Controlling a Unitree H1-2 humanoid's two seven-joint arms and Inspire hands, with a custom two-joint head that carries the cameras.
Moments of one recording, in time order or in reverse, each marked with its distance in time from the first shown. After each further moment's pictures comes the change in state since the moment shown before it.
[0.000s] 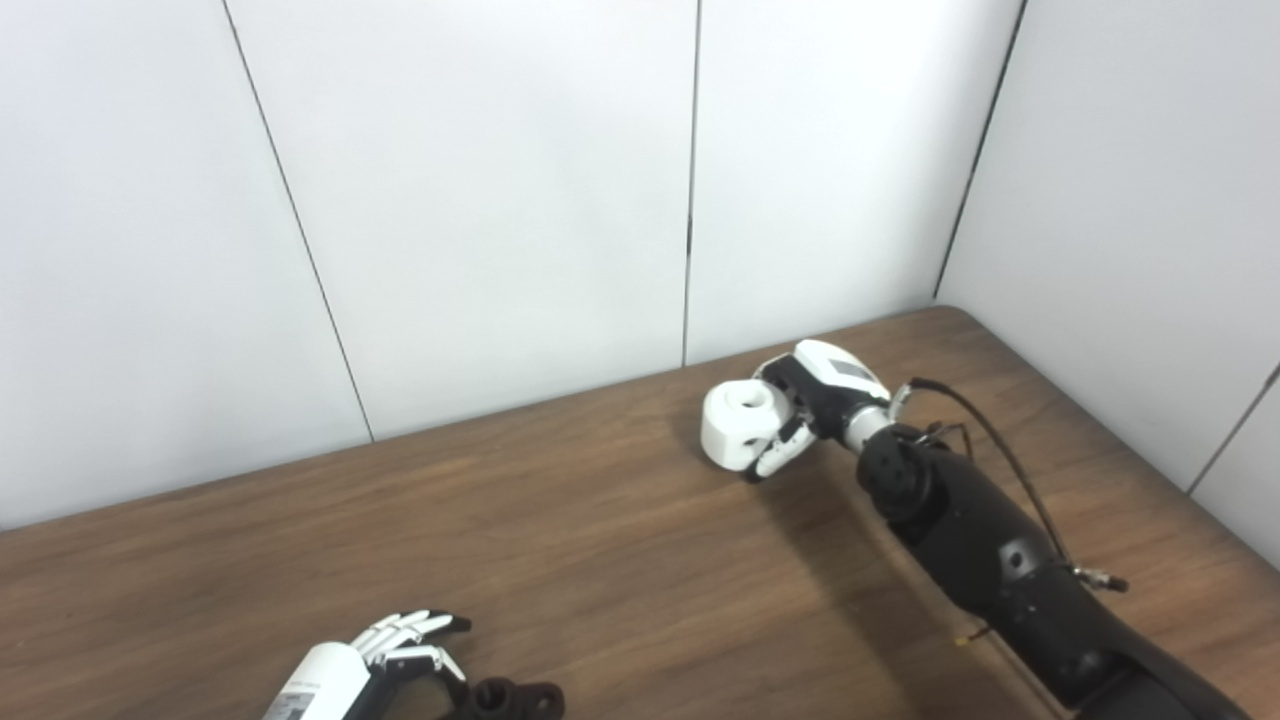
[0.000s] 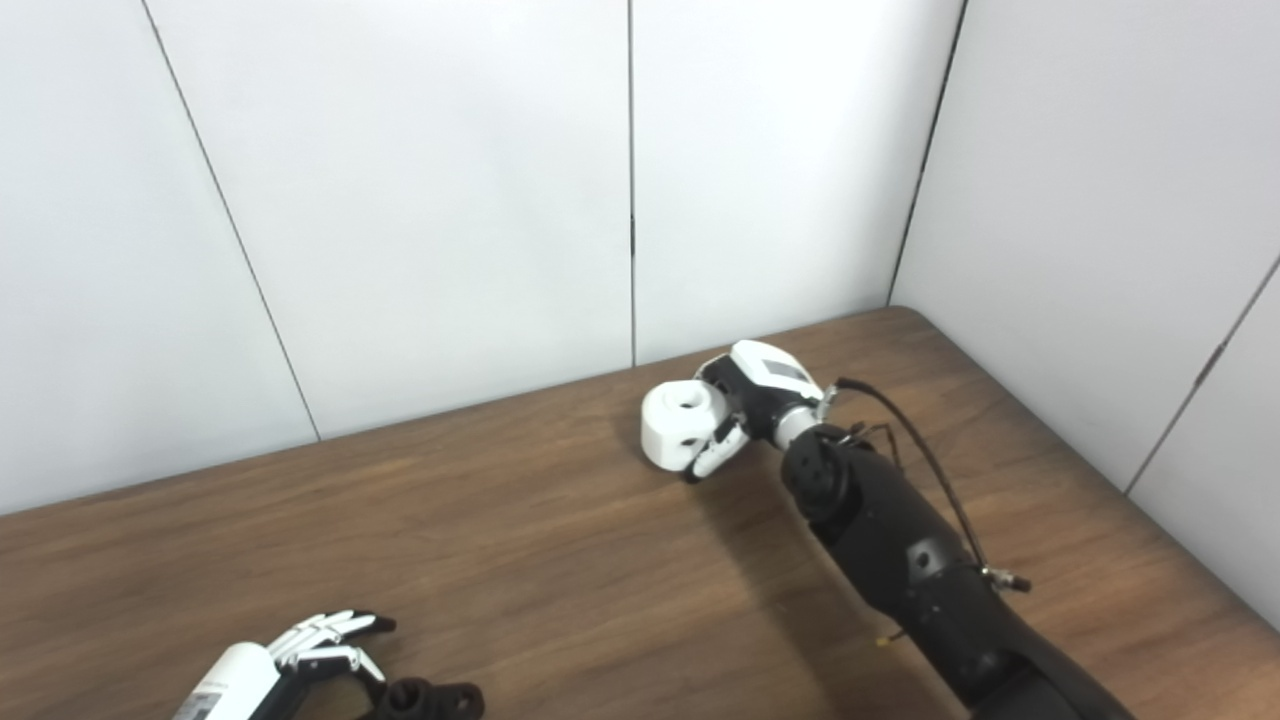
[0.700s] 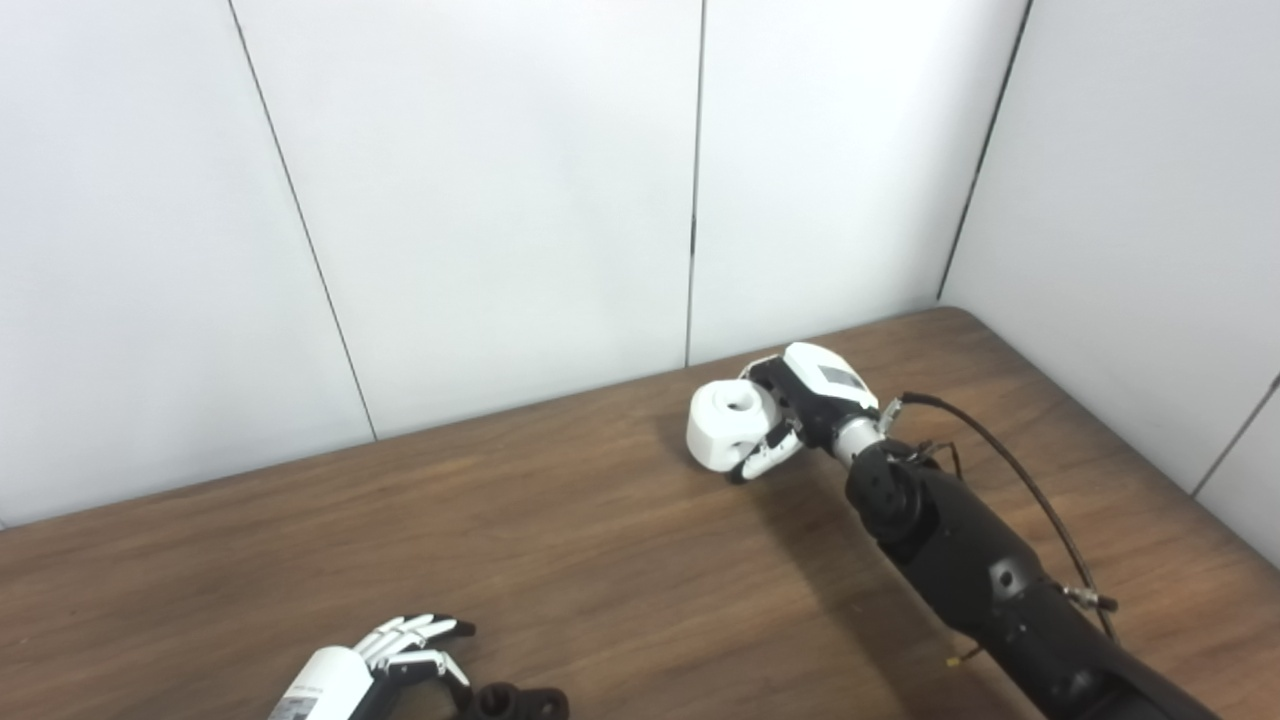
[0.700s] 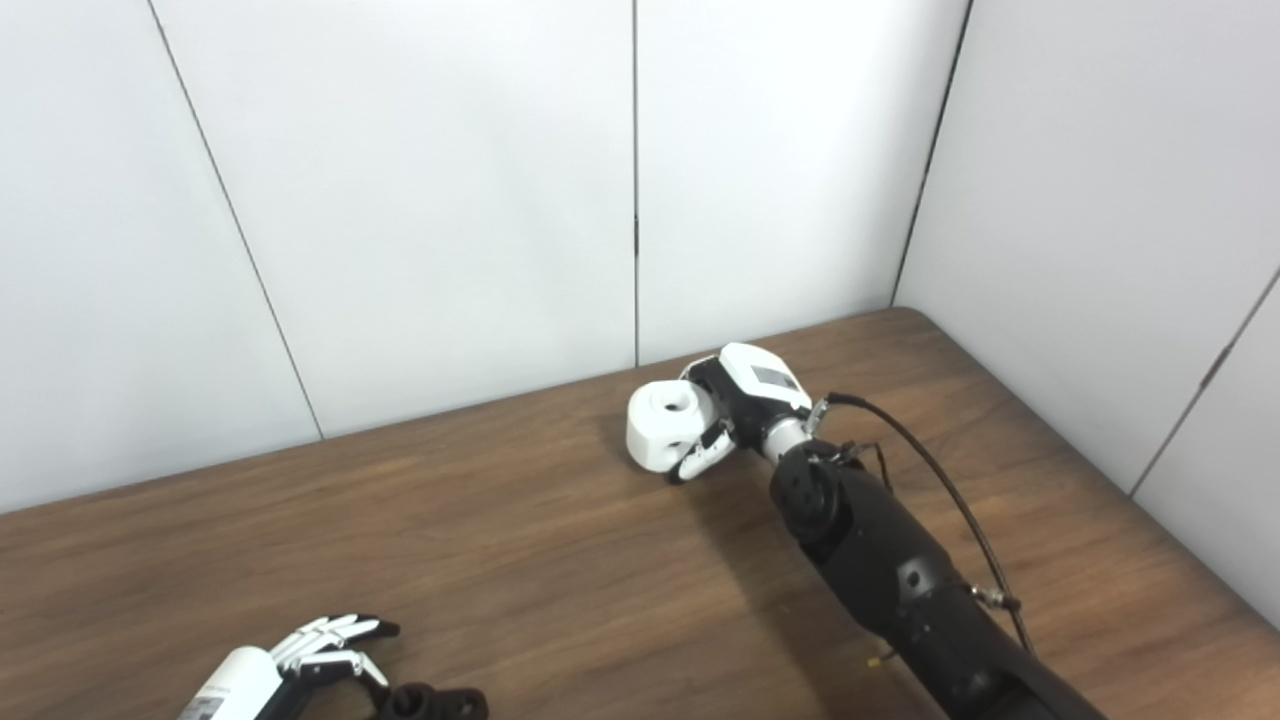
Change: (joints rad) left arm 0.004 -0.001 0.000 -0.002 0.000 -0.001 0.000; right arm 0.047 0.040 -0.024 -0.079 0.003 -0.022 -0.066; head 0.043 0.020
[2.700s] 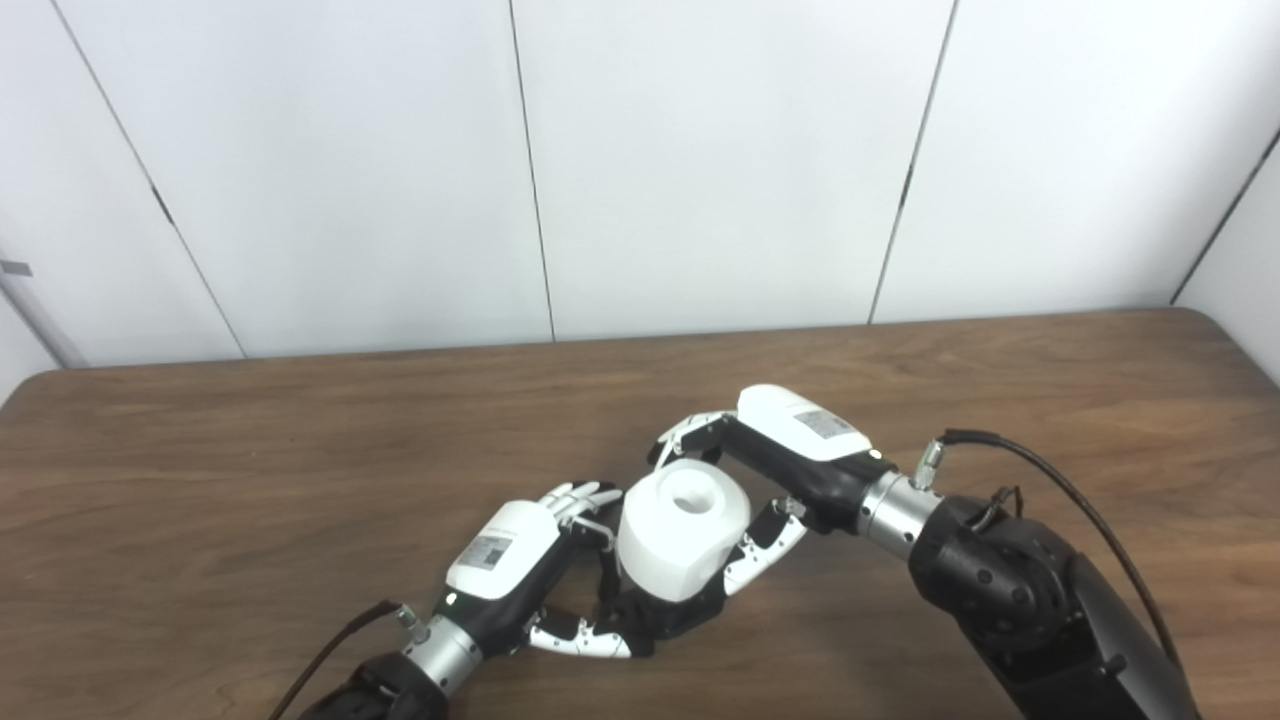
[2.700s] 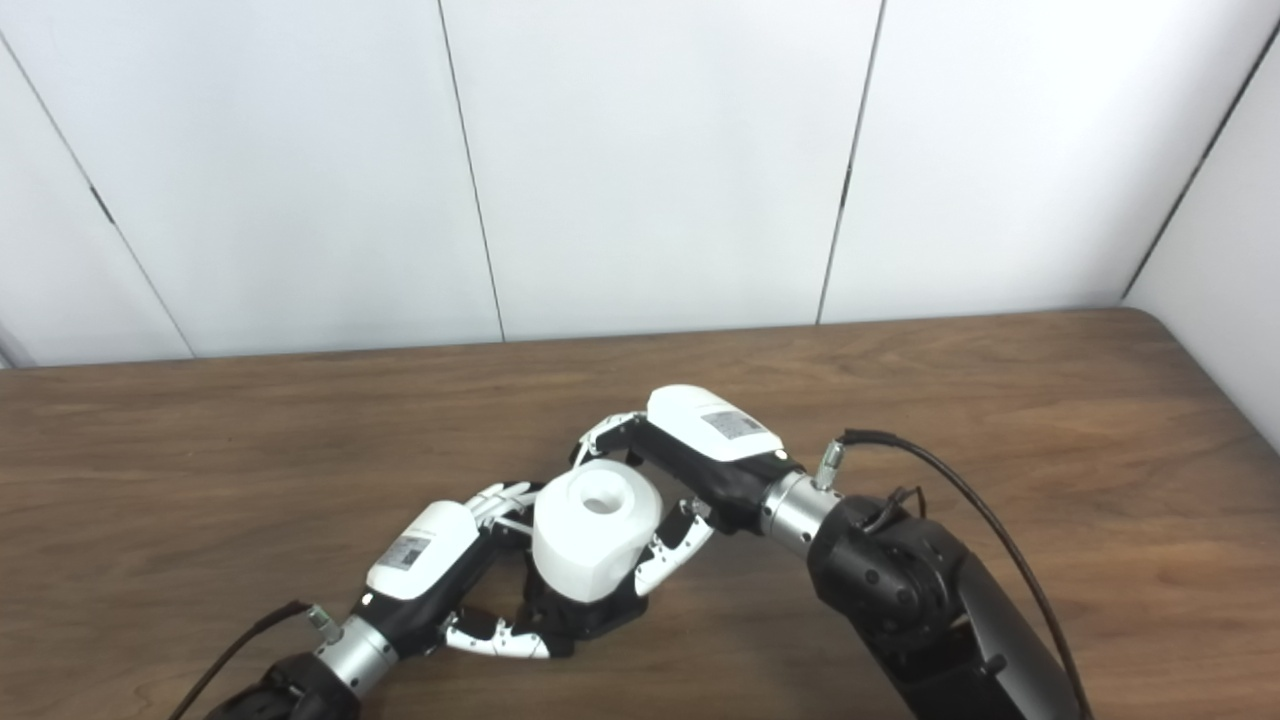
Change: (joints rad) left arm -0.049 -0.111 -0.009 0.041 0.089 0.114 -0.005; right arm 0.134 0.100 0.138 -0.647 0.006 -0.068 0.480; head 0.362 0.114
